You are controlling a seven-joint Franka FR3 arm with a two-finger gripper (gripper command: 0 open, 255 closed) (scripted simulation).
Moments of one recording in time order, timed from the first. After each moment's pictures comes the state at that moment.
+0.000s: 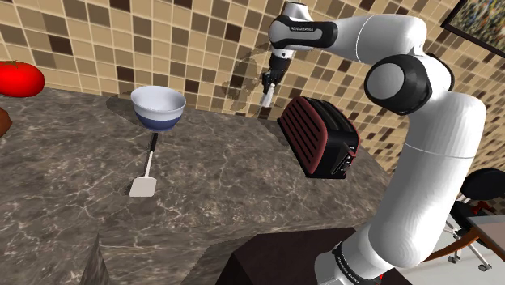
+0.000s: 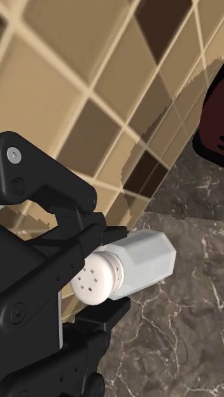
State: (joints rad) arm -0.09 0.41 -0.16 -1.42 -0.02 1.88 -0.37
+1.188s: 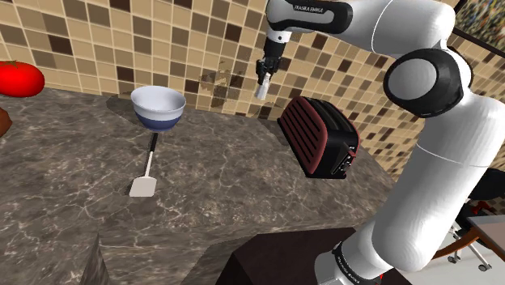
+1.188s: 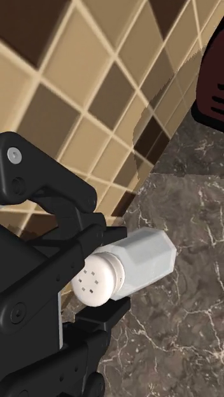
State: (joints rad) arm 0.00 0.30 -0.13 -1.43 -0.05 1.77 -0.25
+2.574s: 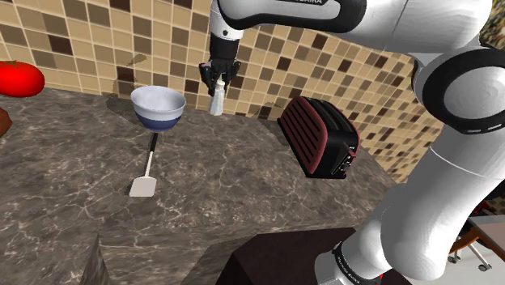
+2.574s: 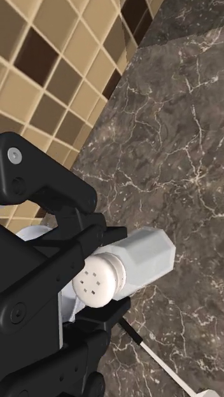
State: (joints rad) arm 0.28 0.19 0.05 -1.57 -0.11 1.76 0.21
